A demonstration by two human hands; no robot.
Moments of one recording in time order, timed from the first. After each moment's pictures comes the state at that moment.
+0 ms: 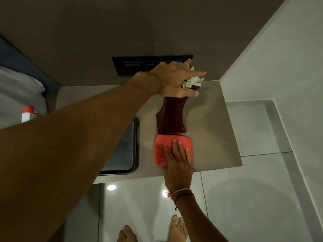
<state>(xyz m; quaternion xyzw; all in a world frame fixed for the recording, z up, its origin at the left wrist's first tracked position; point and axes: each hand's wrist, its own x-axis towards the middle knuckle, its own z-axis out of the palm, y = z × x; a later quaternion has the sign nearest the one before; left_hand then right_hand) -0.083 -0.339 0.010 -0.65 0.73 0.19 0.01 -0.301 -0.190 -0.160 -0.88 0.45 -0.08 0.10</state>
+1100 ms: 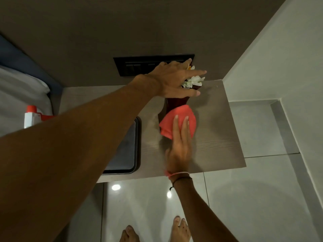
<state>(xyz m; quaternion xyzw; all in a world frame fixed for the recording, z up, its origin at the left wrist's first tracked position) -0.087 -0.336 0.008 -0.67 0.72 0.17 0.01 -0.257 -0.221 -0.125 -0.79 0.50 -0.29 0.22</state>
